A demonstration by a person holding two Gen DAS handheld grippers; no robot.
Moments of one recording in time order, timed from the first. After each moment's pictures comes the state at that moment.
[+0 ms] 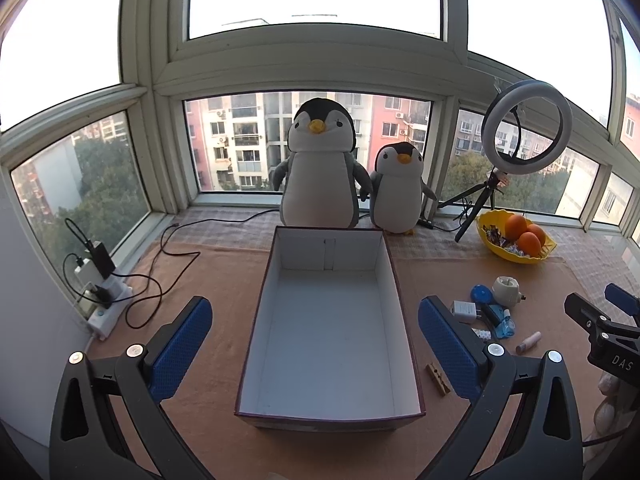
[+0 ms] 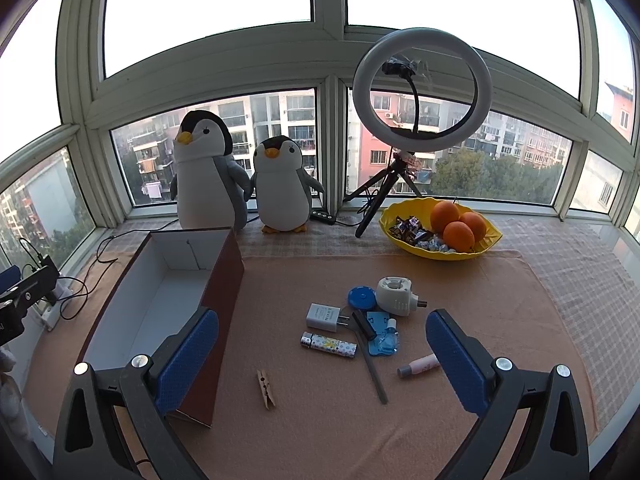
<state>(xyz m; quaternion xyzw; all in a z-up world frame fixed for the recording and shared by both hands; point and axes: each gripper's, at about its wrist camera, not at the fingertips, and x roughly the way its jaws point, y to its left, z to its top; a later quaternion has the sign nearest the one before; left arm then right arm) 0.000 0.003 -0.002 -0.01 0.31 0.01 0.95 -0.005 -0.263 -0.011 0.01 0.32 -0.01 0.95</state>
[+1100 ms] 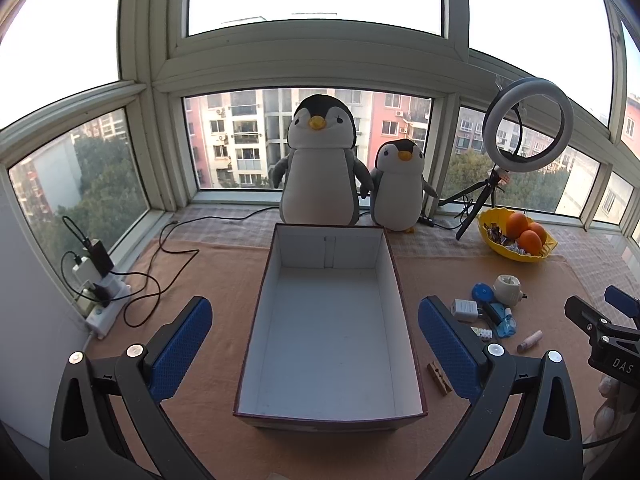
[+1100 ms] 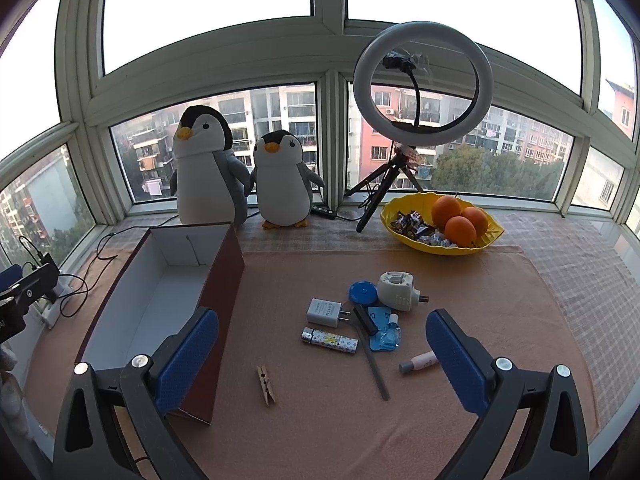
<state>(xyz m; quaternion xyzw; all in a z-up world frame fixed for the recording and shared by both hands) 0.002 0.005 -0.005 -0.01 0.31 0.01 0.95 -0.006 -0.263 -0.014 0.02 0.33 -0.01 0.94</state>
